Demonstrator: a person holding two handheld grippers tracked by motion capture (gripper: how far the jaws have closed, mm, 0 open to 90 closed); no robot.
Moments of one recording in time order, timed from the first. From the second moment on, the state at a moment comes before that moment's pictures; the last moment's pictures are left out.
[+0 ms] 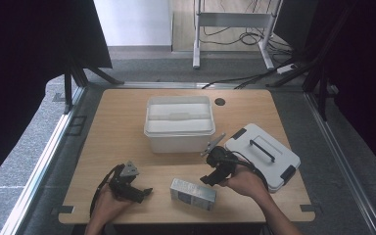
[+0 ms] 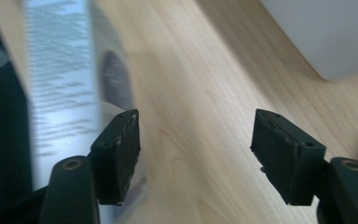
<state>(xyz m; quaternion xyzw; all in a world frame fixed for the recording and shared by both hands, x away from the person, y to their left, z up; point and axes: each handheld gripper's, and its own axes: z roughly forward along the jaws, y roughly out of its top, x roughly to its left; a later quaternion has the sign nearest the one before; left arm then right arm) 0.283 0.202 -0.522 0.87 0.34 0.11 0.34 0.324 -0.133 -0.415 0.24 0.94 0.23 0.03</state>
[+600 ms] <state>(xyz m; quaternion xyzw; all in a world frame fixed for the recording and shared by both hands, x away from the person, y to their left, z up) 0.333 0.215 -0.473 0.85 0.34 0.10 0.39 0.368 -0.167 -0.446 0.32 0.88 0.34 0.11</state>
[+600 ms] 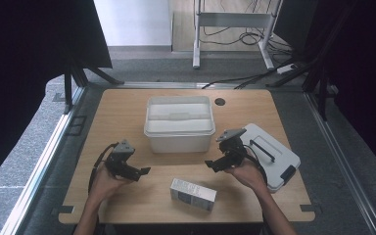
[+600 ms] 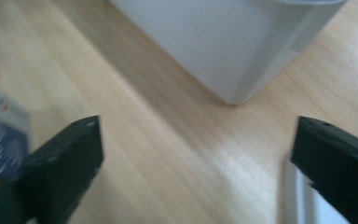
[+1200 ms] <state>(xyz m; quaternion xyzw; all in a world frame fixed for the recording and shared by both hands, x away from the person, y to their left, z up) 0.399 0.188 -0.444 0.86 0.32 0.12 0.37 0.415 -0.155 -0.454 0.32 0.84 0.41 0.13</state>
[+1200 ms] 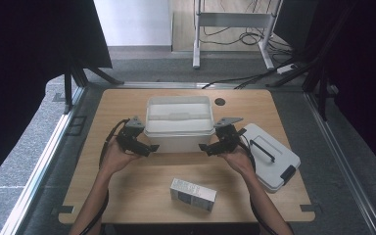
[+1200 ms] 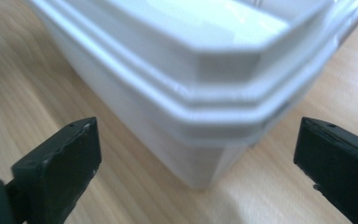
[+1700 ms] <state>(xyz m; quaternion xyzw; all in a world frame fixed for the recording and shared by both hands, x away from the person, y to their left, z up) 0.387 0.186 -0.442 0.88 0.29 0.11 0.37 0.404 -0.155 -0.448 0.31 0.85 0.42 0.11</state>
